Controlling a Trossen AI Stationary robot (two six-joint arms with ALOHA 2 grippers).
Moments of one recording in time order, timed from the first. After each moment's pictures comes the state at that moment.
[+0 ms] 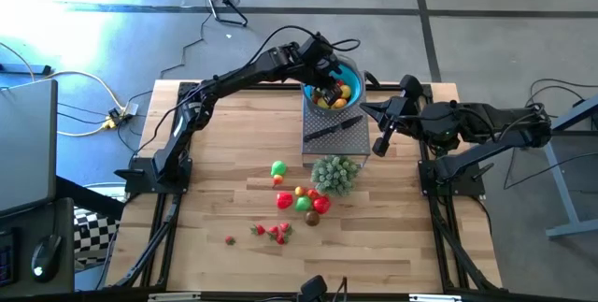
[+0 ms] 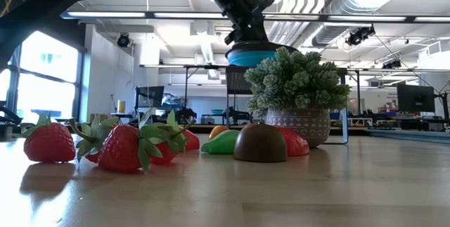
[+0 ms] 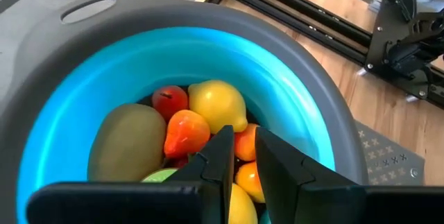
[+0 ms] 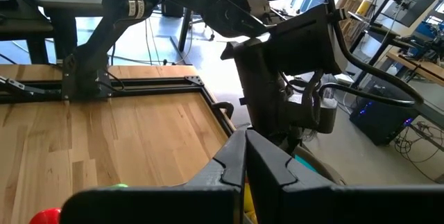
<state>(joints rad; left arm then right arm) 0.43 2.18 2.35 -0.86 0.07 -0.16 0.21 1.10 1.39 -0.62 0.73 -0.02</state>
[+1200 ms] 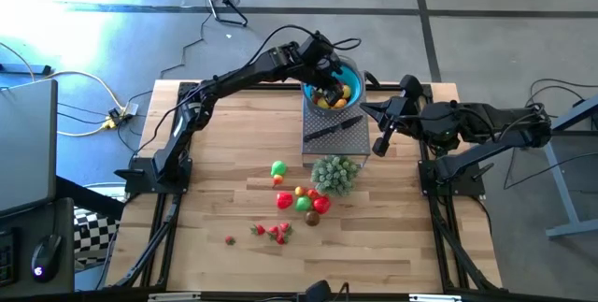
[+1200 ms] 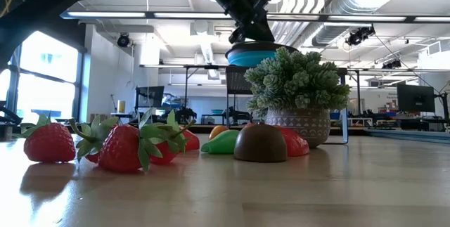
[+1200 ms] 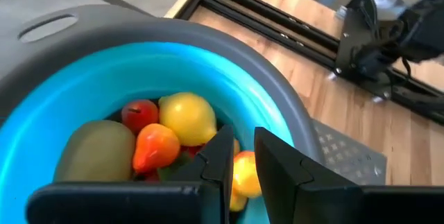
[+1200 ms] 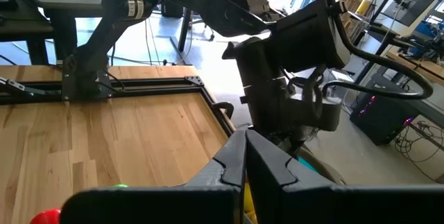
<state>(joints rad) 0.42 2.17 2.35 -0.82 0.15 -0.16 0.21 1.10 1.39 -0.62 0.73 -0.02</state>
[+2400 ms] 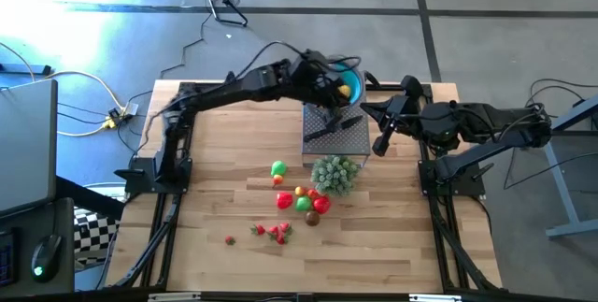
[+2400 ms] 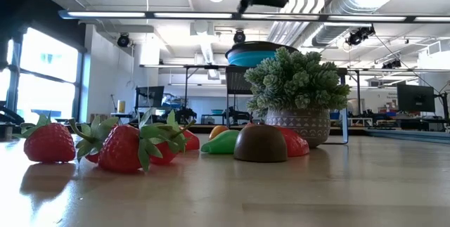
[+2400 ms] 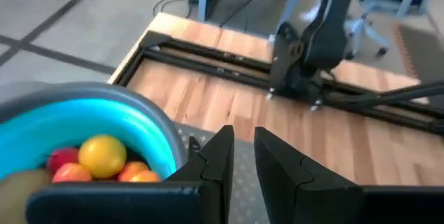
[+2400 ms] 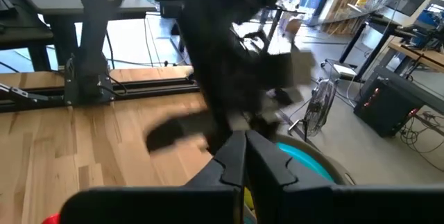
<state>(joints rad) 0.27 1.97 2.14 -0.62 0.09 -0.10 0.21 1.10 1.39 -0.63 0.73 0.03</state>
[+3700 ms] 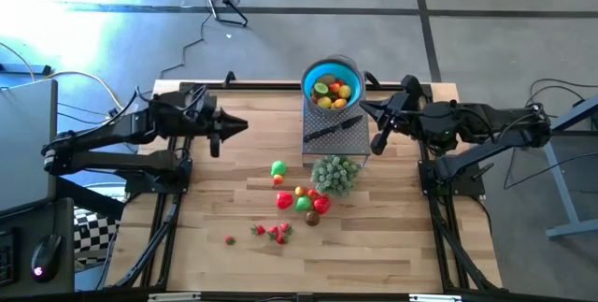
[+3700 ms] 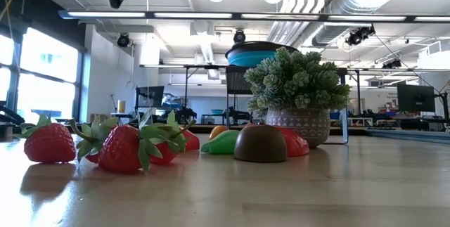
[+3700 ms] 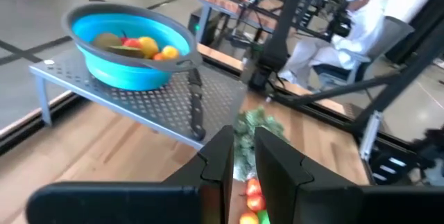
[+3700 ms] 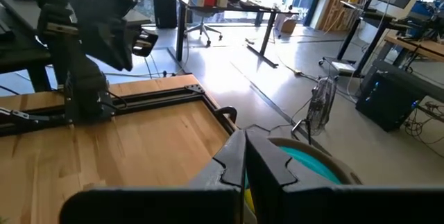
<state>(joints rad) 0.24 0.68 0.81 -0.30 0.06 -0.32 0.21 1.11 1.39 -0.59 0.75 0.08</state>
